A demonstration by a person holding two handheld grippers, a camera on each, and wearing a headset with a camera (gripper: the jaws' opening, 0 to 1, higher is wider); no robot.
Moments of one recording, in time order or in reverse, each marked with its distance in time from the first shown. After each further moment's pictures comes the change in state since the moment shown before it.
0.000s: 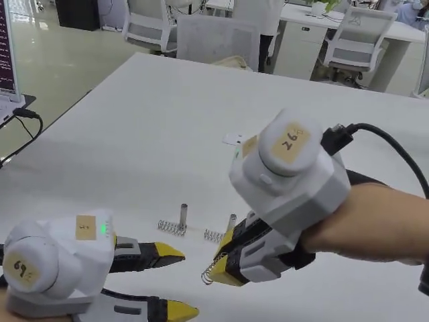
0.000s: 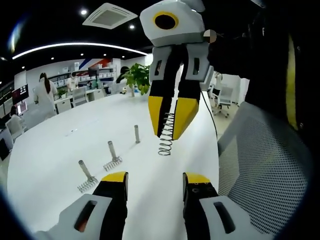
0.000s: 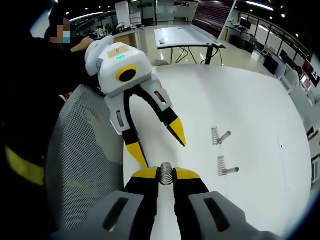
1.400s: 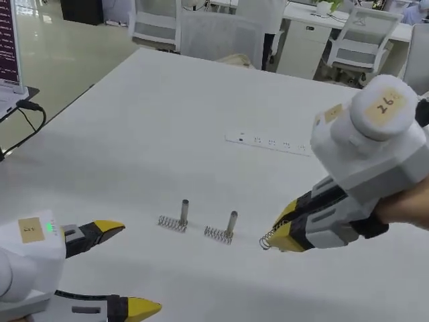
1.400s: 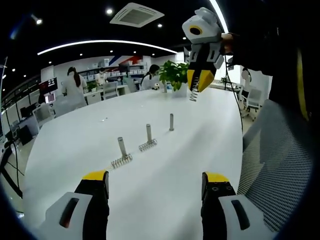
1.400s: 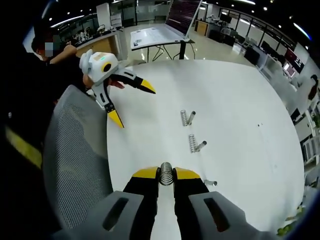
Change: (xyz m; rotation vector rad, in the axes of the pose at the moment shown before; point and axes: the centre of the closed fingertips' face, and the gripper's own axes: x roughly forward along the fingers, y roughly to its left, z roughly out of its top) left arm -0.041 0.040 -0.030 -0.056 0.021 0.261; right arm -0.058 -0.050 -0.042 0.100 0.024 -0.143
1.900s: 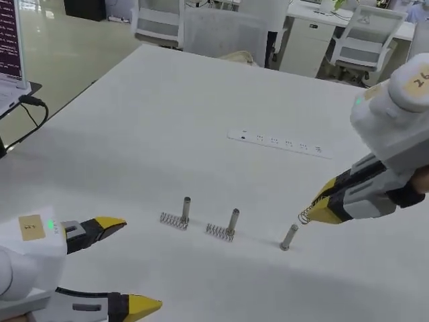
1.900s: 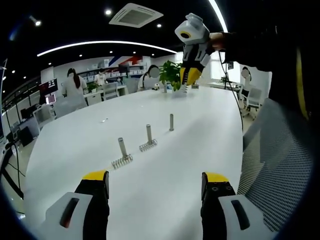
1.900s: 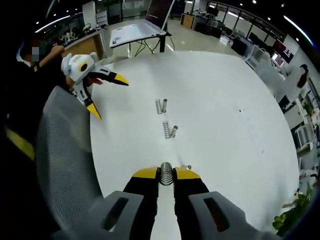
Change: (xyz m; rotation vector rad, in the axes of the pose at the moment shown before) left arm -0.002 0.001 0.001 0.006 -0.003 0.005; right arm -0.017 -0.055 -0.025 0.077 0.057 -0.091
